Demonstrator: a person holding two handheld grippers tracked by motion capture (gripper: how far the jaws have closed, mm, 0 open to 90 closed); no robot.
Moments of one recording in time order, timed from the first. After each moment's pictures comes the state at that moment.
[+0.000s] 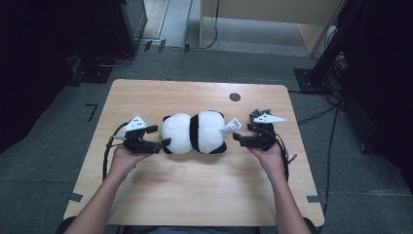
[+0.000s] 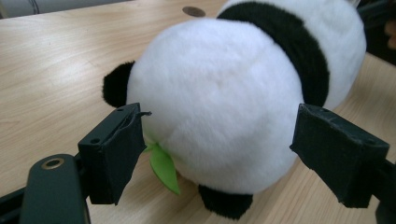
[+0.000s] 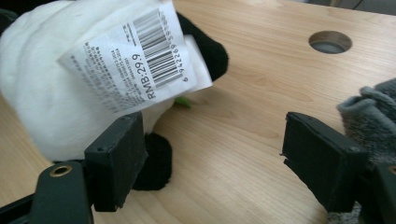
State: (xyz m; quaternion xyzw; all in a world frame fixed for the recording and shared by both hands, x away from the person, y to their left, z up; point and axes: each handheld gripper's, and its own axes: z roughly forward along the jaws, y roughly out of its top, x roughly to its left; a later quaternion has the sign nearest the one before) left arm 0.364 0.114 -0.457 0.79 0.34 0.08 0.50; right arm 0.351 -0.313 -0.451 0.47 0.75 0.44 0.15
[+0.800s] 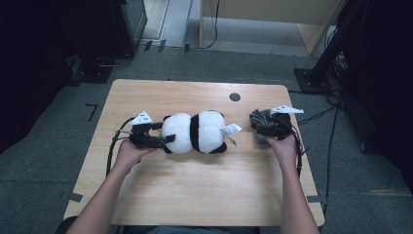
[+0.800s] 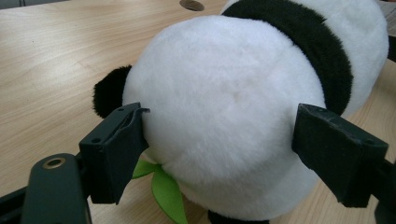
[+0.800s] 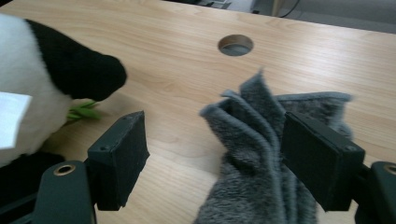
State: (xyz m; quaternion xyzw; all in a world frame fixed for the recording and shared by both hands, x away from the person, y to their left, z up) left arm 0.381 0.102 -0.467 0.80 0.34 0.07 0.49; right arm 0.382 -0.370 -0.453 0.52 0.72 0.41 0.20
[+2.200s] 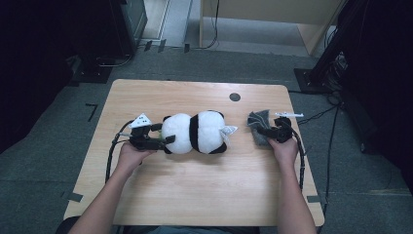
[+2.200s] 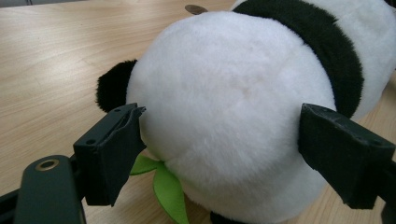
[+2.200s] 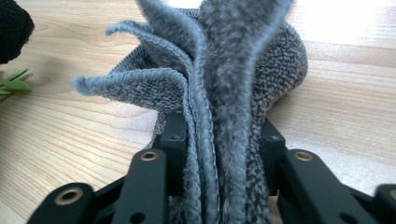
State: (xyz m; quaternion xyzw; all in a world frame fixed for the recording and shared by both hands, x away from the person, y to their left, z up) left arm 0.378 0.103 -0.476 0.79 0.35 0.08 0.50; right arm 0.405 -0.399 -0.514 0.59 0.70 0.39 0.12
